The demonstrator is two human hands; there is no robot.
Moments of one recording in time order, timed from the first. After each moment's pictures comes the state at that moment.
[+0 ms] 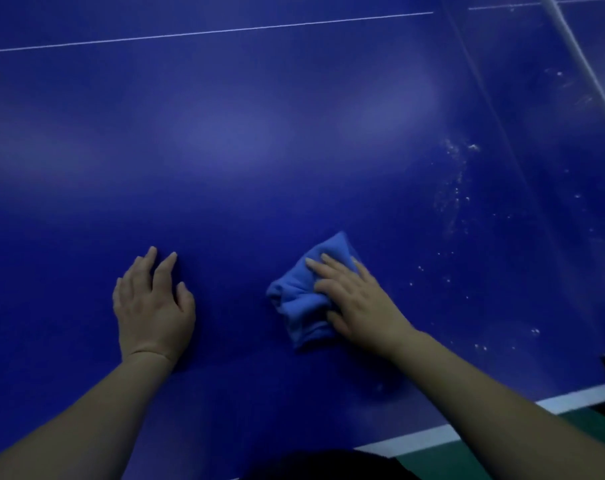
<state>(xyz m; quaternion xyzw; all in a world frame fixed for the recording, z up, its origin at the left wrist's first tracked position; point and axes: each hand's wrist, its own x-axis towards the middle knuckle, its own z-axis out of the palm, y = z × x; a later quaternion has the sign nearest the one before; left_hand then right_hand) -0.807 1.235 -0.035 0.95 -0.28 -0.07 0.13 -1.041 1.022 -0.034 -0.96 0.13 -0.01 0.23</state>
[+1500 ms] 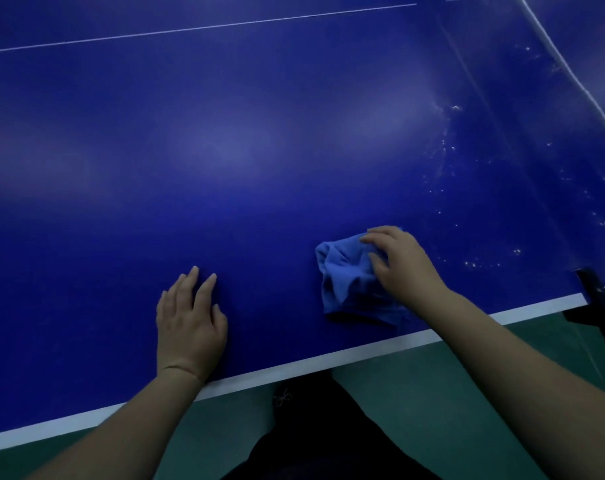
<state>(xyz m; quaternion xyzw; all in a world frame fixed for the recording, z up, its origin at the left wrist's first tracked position) -0.895 1.347 -0.036 0.92 -0.36 -0.08 0.11 -1.100 1.073 0.011 -0.88 0.40 -0.01 0.27</state>
